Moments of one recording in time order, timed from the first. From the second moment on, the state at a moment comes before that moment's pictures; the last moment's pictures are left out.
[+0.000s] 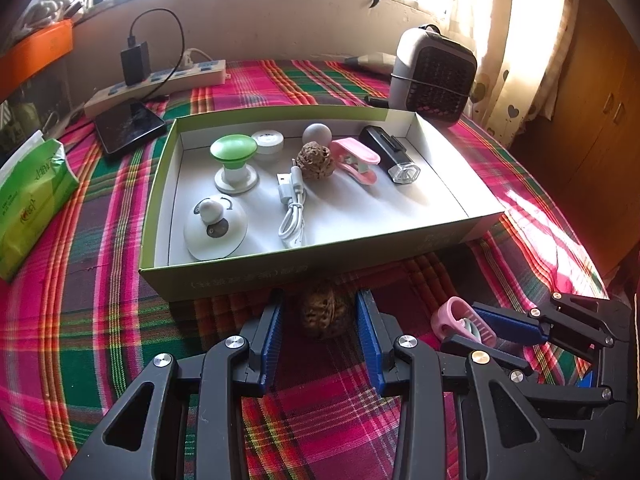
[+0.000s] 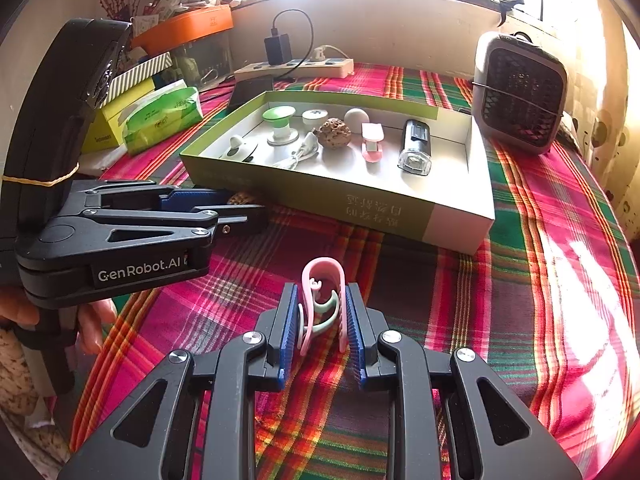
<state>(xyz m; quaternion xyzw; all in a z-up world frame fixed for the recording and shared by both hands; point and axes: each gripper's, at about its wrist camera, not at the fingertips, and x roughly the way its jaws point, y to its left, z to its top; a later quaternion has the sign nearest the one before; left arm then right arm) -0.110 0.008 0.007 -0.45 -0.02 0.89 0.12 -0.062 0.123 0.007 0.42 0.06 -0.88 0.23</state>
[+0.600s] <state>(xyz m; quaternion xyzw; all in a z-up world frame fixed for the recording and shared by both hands) -0.109 0.008 0.007 -0.44 -0.02 0.89 0.11 -0.063 0.124 0.007 0.42 0.06 -0.88 0.23</state>
